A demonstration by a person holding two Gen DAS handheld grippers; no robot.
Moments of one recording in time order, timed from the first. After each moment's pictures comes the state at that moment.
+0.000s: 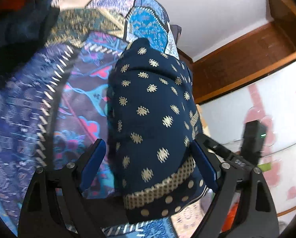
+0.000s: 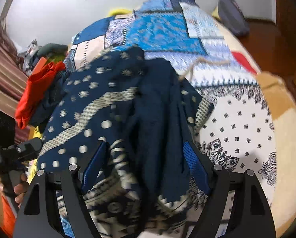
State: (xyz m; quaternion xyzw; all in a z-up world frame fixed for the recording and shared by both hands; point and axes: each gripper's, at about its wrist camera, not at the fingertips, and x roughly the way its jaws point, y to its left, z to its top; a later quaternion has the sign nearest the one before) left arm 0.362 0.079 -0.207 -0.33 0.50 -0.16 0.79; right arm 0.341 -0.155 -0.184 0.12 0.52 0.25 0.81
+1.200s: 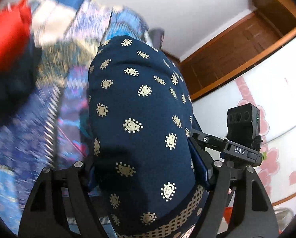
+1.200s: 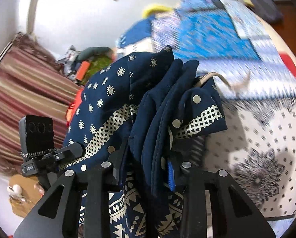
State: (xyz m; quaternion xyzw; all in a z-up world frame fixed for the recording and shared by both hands) left arm 0.375 0.060 -0.103 -0.26 0.46 -0.19 0.83; right arm 0.352 -0.101 -0.116 0.20 0.50 0.38 0.75
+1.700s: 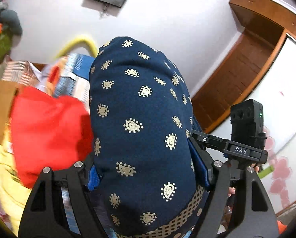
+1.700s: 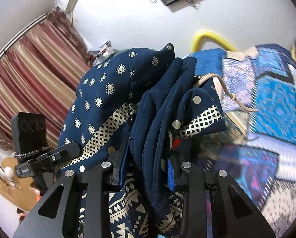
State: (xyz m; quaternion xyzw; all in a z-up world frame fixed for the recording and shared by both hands) left arm 0.336 0.221 0.037 -0.22 0.34 -0.13 0.91; right arm 0.359 0.076 0.004 0.12 0.41 0.47 0.77
